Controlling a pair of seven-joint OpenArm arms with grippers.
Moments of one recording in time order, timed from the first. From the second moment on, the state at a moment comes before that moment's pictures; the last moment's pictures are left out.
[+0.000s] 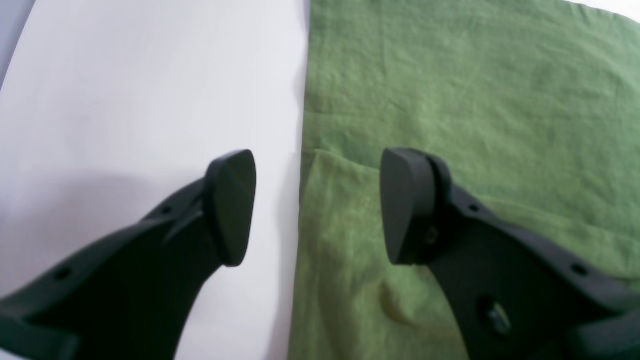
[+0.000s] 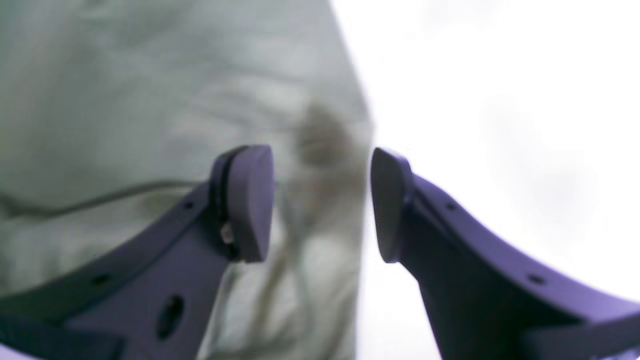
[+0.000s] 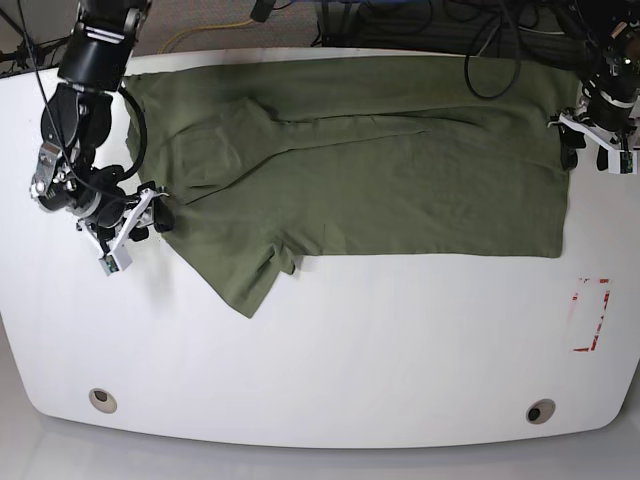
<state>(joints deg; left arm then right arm) 17.5 -7.6 -49.6 102.1 -16.7 -42.8 41.4 9.1 21.2 19.1 80.4 31.5 40.8 -63.1</state>
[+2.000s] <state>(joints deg) -18.8 -12.4 -47.1 63.3 3.8 -36.8 45.9 22.9 10.8 16.7 50.9 14.2 41.0 -42.1</state>
